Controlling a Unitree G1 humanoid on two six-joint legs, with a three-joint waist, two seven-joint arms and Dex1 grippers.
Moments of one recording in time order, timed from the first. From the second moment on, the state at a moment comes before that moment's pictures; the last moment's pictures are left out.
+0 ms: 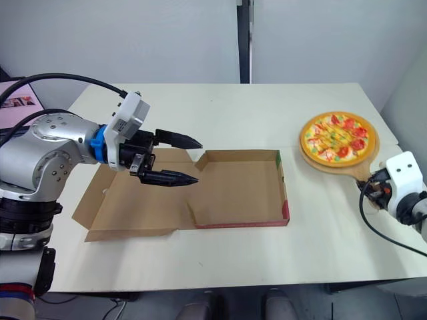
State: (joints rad) left arm -0.81 0.88 -0.07 -0.11 -0.60 0.71 -1.36; right arm -0.11 -0.90 -0.41 -0.36 0.39 0.84 0.59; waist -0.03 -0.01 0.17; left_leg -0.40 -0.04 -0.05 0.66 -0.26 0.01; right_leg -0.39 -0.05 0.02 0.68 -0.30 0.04
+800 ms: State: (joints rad) left arm -0.50 1.10 0.06 -0.18 -0.60 0.69 -1.38; right arm -0.35 -0.96 0.04 -0.34 0.23 0.59 0.82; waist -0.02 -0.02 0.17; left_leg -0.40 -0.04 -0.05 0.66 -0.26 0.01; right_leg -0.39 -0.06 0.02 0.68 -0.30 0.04
